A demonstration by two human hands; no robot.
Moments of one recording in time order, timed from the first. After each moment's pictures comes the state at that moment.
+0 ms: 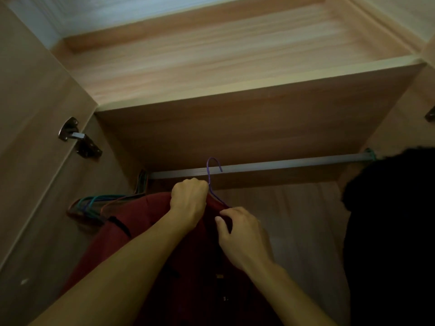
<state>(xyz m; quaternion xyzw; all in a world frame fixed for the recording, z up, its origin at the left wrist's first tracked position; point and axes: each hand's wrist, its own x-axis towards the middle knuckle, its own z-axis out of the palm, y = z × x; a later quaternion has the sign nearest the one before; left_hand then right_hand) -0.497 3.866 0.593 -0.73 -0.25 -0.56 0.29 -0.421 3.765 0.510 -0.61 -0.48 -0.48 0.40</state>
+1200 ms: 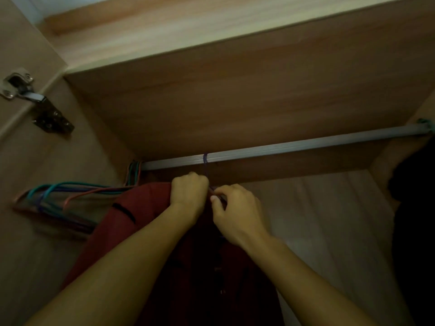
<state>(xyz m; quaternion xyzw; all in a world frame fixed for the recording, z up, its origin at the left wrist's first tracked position) -0.415 3.963 0.627 -0.71 -0.28 -0.56 0.33 -0.357 3.861 0.568 -0.57 -0.49 -0.53 0.40</state>
